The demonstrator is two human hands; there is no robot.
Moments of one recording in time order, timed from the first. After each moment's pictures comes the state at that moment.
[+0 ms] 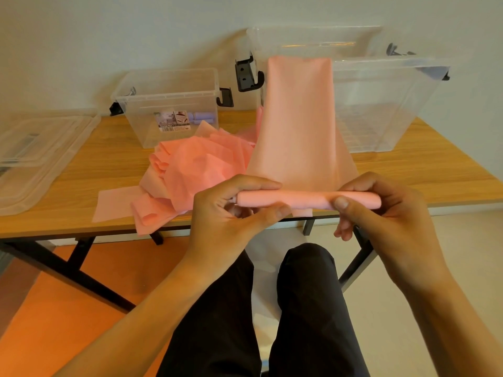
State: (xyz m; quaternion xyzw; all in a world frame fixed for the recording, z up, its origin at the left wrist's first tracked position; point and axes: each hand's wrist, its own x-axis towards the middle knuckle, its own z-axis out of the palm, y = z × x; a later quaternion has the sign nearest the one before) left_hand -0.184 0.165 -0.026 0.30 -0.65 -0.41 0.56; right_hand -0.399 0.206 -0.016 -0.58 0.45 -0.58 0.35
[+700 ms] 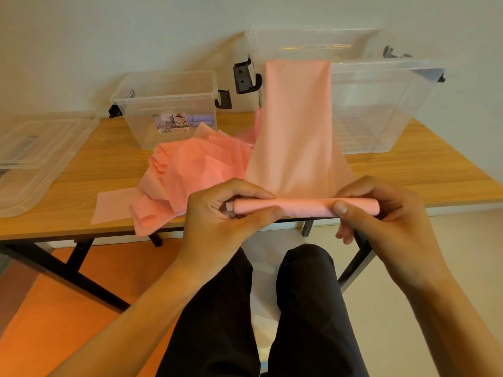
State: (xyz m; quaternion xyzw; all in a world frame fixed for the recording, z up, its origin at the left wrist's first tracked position) left_hand -0.177 0.165 -0.025 0.32 -0.67 -0.40 0.55; right_hand -0.403 0.208 -0.015 -0.60 0.44 -0.57 0.36
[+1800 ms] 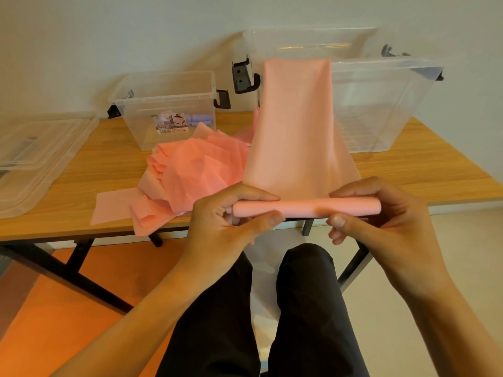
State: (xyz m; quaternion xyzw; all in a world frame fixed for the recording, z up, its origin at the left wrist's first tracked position) left_hand -0.177 0.170 -0.031 0.31 -0.66 -0.43 0.52; right_hand -0.402 0.217 -0.018 -0.58 0.42 -0.59 0.37
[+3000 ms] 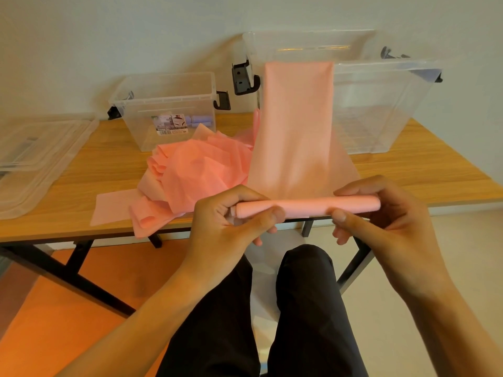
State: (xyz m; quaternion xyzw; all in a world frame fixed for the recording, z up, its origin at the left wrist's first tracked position) left_hand -0.184 0.173 -0.027 0.31 -0.63 -0.47 0.53; right_hand -0.404 0.215 -0.020 -0.57 0.43 -0.60 0.36
